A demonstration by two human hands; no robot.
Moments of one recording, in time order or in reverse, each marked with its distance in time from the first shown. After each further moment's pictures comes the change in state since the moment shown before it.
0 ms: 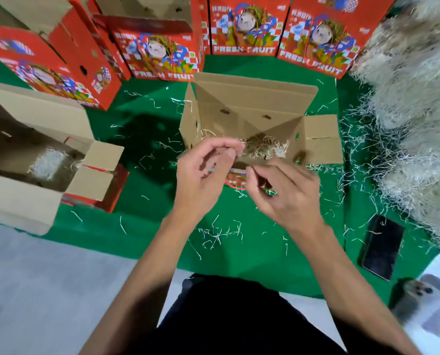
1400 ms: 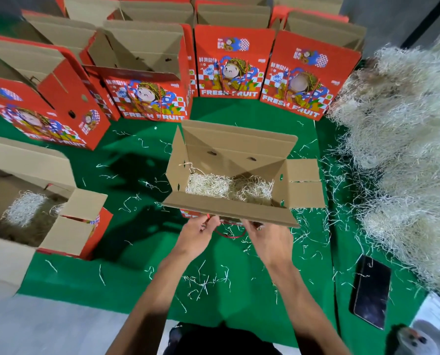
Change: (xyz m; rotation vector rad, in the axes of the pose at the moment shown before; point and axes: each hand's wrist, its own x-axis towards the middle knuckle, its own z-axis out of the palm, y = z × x) left_hand -0.003 -0.117 -0.001 0.417 -0.308 -0.752; right_hand -0.060 0.056 0.055 -0.210 -0.554 0.891
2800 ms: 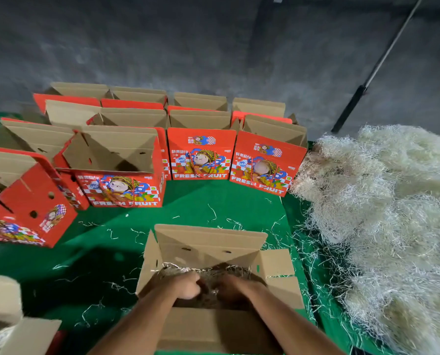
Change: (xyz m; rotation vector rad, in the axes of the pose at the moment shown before) left_hand 0.148 0.080 -0.023 0.815 -0.417 -0.099; right_hand 0.155 -0.024 0.018 -0.213 -0.887 -0.005
